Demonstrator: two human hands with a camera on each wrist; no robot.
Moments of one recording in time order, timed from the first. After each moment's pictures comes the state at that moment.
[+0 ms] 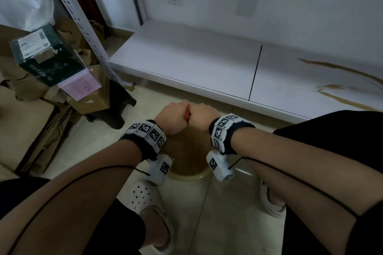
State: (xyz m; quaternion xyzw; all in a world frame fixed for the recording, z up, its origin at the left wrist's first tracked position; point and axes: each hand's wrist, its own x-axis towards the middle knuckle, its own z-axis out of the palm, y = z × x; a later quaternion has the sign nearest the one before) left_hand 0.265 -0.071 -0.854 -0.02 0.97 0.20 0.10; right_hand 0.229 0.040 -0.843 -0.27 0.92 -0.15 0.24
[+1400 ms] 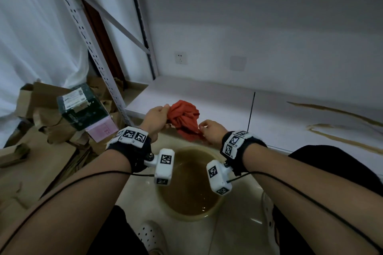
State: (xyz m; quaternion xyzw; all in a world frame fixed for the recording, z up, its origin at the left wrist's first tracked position) left_hand 0.251 -0.105 -0.760 -0.24 0.77 0.58 -0.09; right_hand 0.206 0.066 -0.788 -0.14 0.87 -0.40 0.24
